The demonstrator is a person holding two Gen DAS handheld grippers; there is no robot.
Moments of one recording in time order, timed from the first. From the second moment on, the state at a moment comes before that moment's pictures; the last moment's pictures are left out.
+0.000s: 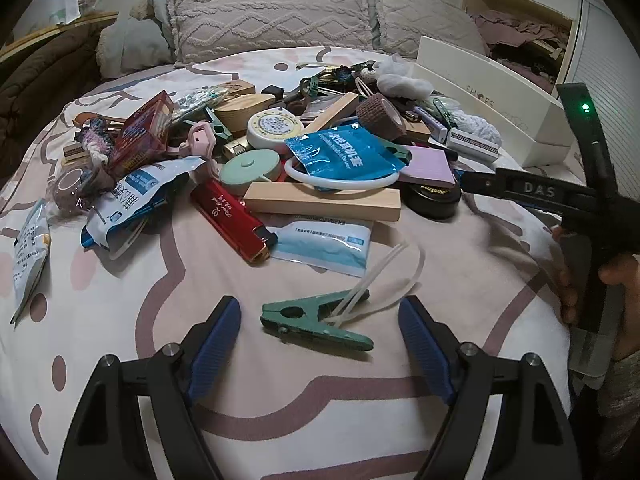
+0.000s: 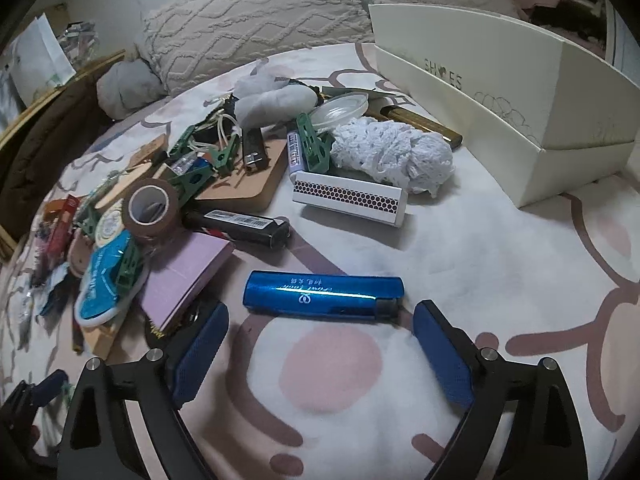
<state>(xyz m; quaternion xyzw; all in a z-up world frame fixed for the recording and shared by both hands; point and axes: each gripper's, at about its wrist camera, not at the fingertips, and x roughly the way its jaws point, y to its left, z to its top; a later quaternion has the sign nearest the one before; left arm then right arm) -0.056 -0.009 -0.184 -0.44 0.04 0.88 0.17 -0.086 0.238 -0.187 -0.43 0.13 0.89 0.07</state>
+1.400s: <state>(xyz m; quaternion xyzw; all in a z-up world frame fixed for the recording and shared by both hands) -0.039 -0.002 -0.184 -0.41 0.04 0.91 0.11 -0.079 0.241 -0.189 -0.40 0.14 0.91 0.05</state>
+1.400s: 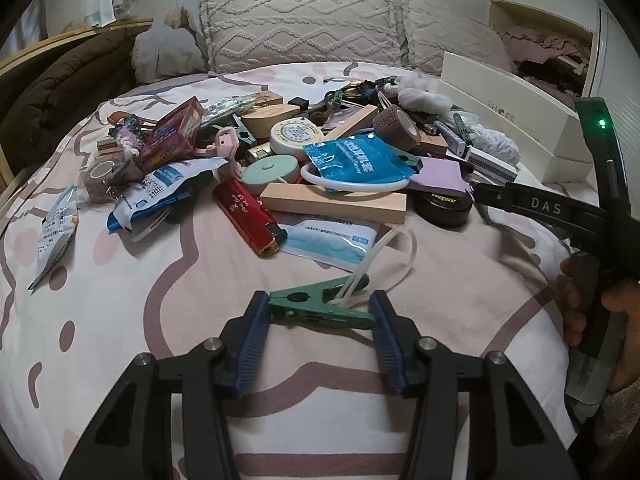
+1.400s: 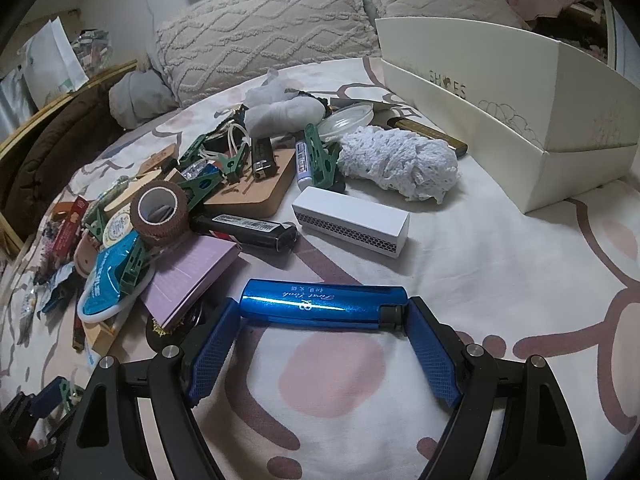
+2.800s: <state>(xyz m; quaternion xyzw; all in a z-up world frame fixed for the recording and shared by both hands) -0.026 0.014 -0.132 -0.34 0.00 0.93 0.12 -0.023 0.243 -0.131 -0.33 0.10 0.94 0.00</state>
